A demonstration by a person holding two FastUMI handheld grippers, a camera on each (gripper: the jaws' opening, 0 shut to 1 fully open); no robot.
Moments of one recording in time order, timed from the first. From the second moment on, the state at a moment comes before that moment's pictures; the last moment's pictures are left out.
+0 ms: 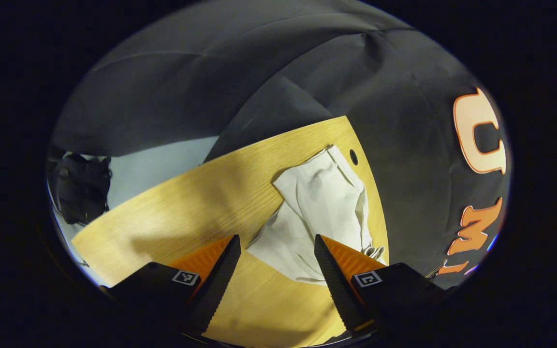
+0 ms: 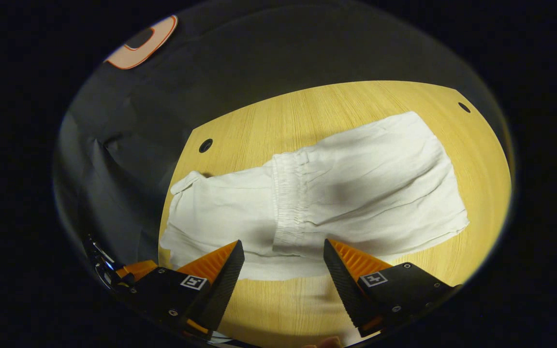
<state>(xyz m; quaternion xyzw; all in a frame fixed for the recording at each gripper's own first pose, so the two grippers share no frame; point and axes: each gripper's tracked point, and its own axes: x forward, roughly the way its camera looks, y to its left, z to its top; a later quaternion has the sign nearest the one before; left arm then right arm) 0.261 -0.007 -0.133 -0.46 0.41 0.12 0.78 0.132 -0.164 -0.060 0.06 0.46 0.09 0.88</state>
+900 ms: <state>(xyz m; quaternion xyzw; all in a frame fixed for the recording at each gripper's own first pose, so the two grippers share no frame) 0.334 -0.022 -0.145 -0.41 0.41 0.12 0.80 0.143 -0.219 -0.057 0.11 0.48 0.06 0.87</state>
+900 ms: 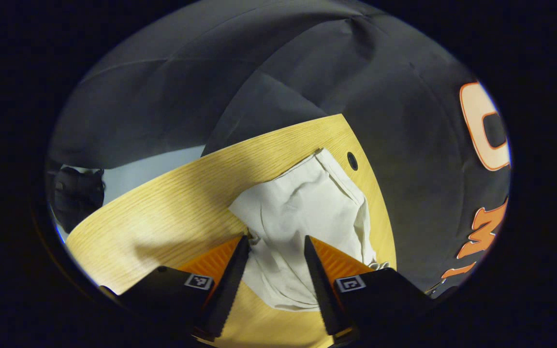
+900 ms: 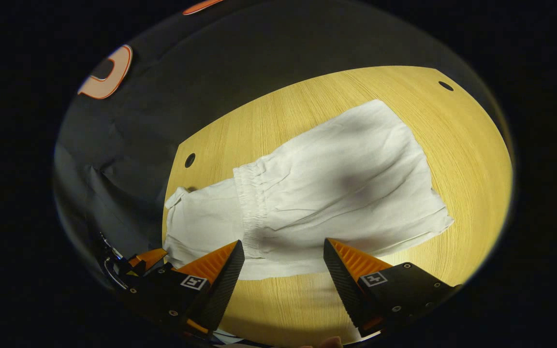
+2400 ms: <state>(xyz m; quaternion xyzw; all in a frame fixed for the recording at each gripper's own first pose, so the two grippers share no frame) 0.413 -0.318 0.094 -0.27 0.25 -0.11 0.92 0.135 -0.411 0.007 0.13 0.40 0.04 0.90</state>
